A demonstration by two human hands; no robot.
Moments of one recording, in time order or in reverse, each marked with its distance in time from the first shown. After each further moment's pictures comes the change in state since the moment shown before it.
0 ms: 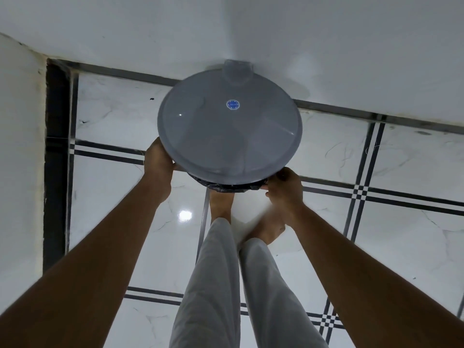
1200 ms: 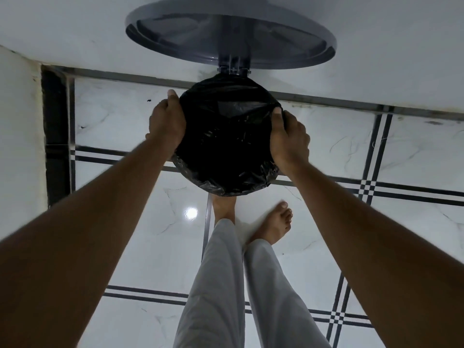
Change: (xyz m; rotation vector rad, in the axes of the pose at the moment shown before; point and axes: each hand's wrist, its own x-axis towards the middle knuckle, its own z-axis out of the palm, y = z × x) left_hand 0.043 0.054 0.060 0.668 0.134 0.311; right_hand 0.049 -0.077 -0.008 -0.134 0.106 -0.225
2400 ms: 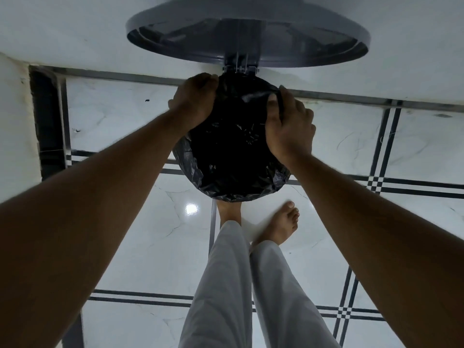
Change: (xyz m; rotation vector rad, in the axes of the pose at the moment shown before) left_hand 0.039 0.045 0.026 0.169 -0.242 0.300; right_hand 0.029 -0.019 0.027 -0.247 0.166 -0.261
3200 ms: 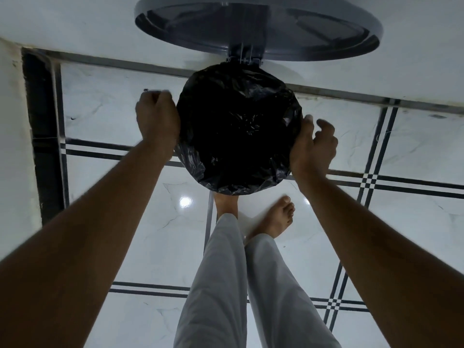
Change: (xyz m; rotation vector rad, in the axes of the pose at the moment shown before) left_hand -0.047 -0.051 -0.025 -0.416 0.394 -0.257; right_hand -0.050 0.019 -0.021 0.353 0.157 0.502
